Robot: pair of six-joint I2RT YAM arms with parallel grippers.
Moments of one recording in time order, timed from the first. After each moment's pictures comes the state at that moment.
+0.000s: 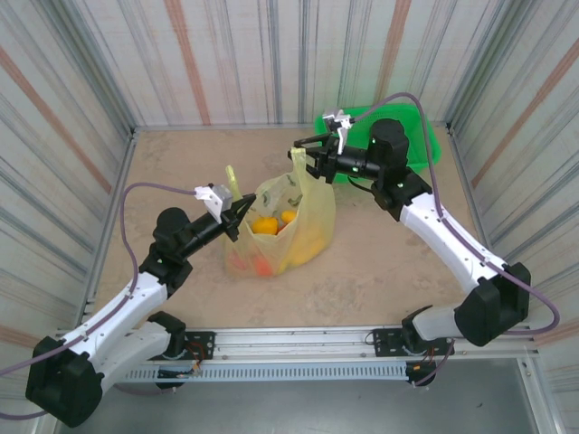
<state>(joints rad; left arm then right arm) -0.48 0.88 0.50 0.42 0.40 -0.04 0.48 1.36 1.25 0.06 -0.74 0.26</state>
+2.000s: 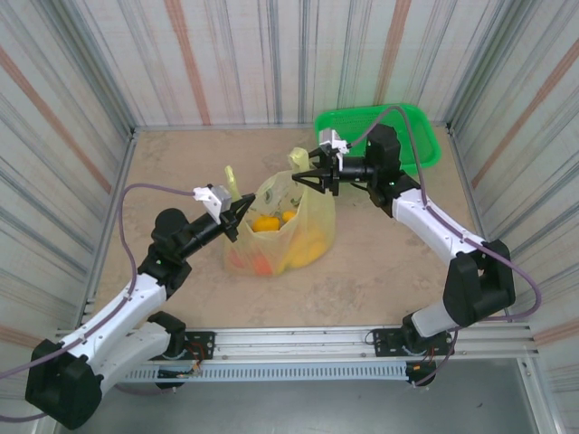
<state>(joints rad) -0.48 0.87 0.50 0.42 0.40 -0.03 0.41 1.48 1.13 0.23 -1.07 -0.09</state>
